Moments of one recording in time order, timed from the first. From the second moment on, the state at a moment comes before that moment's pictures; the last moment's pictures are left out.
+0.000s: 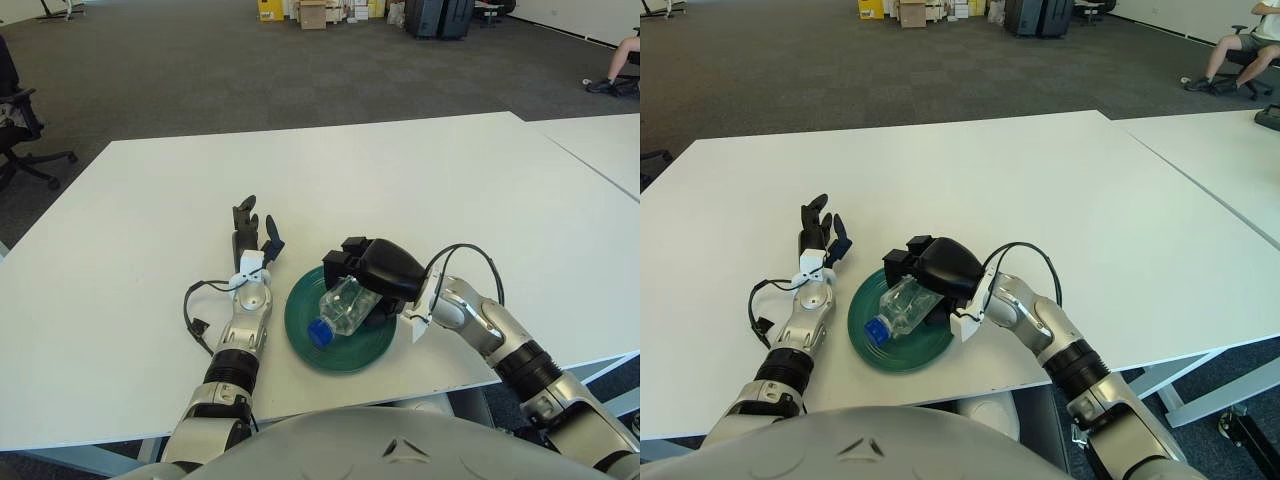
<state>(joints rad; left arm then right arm) -0.14 -0.05 0.04 0.56 0.17 -0.34 0.40 -0.18 -0.37 0.52 0.13 -0.76 -0.68 0.04</state>
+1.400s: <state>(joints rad) -0.14 -0.05 0.04 0.55 0.19 -0.34 0.43 -0.20 -0.34 0.58 0.23 -0.89 -0.73 -0.15</state>
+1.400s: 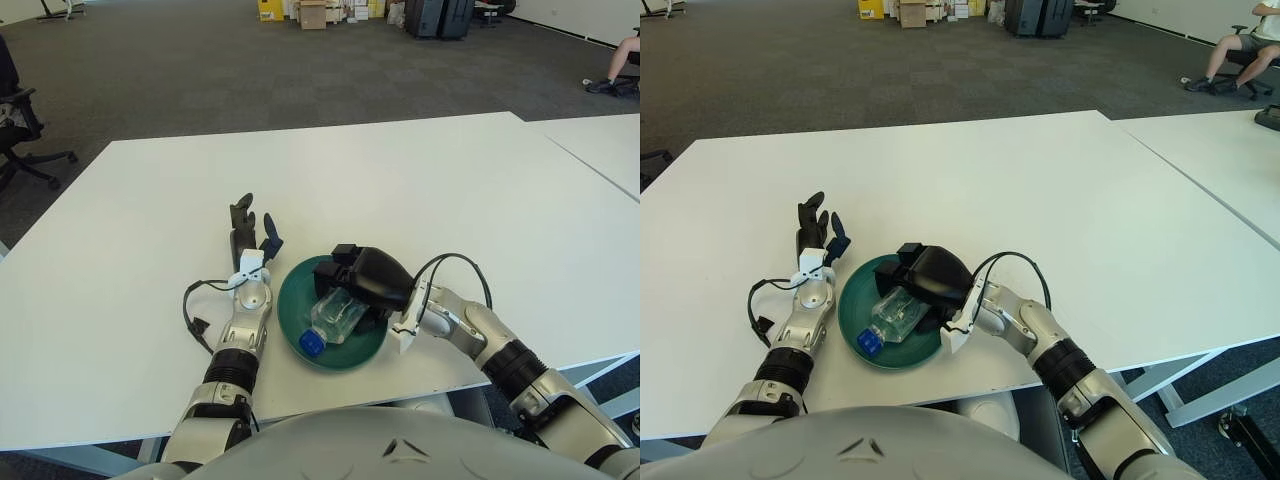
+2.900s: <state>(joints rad) -0.14 -0.06 0.03 0.56 0.19 -0.34 0.43 -0.22 -0.35 0.58 0.27 -0.87 -0.72 -0.17</state>
